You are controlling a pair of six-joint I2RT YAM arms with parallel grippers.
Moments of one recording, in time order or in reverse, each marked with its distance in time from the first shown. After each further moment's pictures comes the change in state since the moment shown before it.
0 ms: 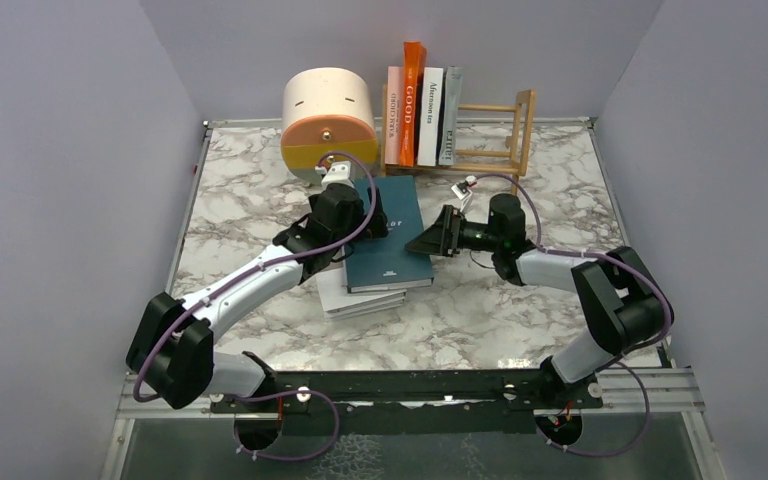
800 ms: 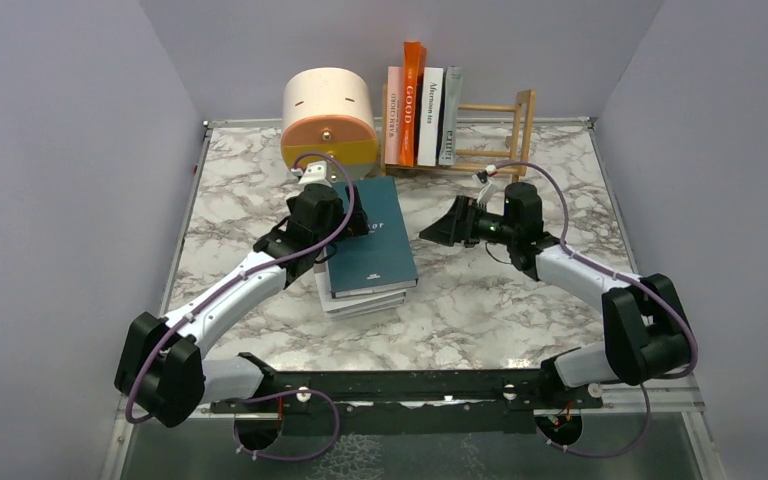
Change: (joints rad) left arm 0.087 -0.098 -0.051 -0.045 -0.014 0.004; right arm -0.073 -0.177 0.069 -0.385 0.172 -0.228
